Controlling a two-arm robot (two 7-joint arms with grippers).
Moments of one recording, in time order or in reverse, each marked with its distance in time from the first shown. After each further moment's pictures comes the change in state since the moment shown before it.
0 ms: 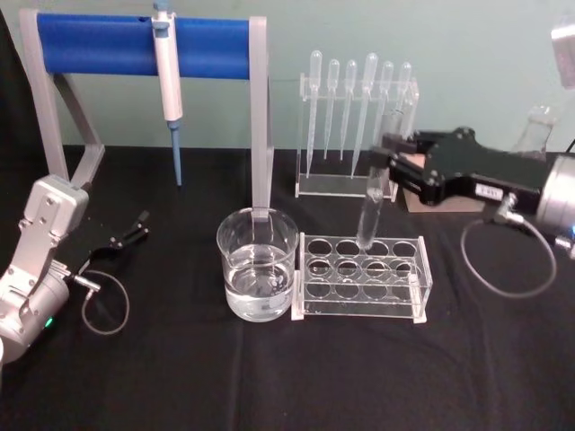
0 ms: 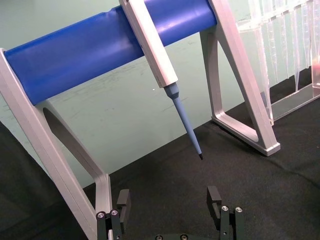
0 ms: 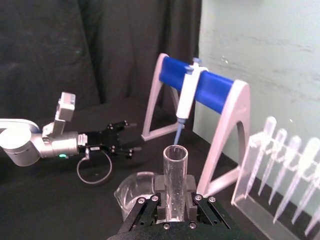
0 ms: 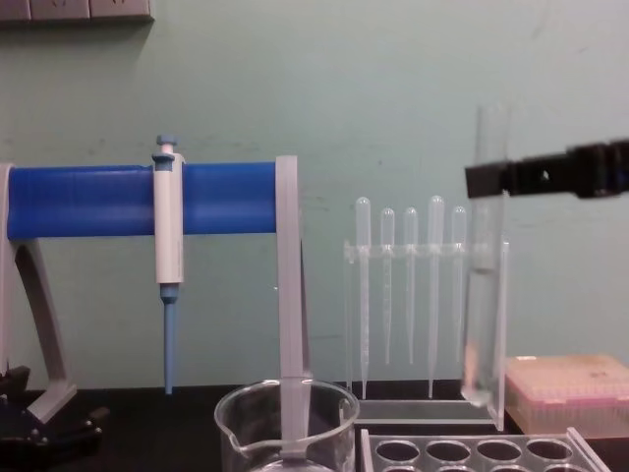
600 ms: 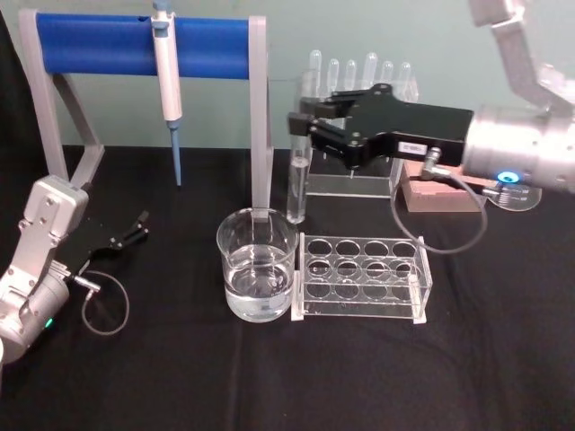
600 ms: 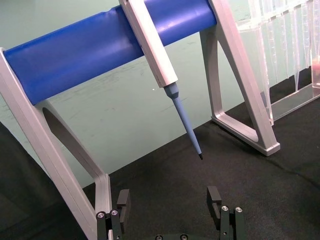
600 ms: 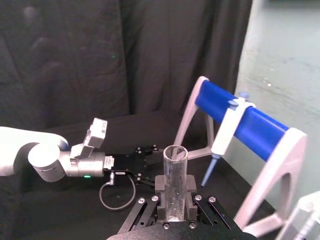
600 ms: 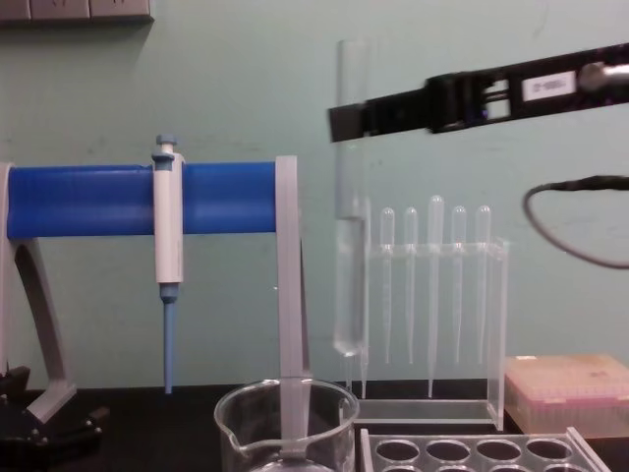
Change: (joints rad) left arm 0.000 0.000 0.000 0.000 0.000 0.000 0.000; right arm 0.261 -0.124 -0.186 0.099 -0.020 0.046 0.066
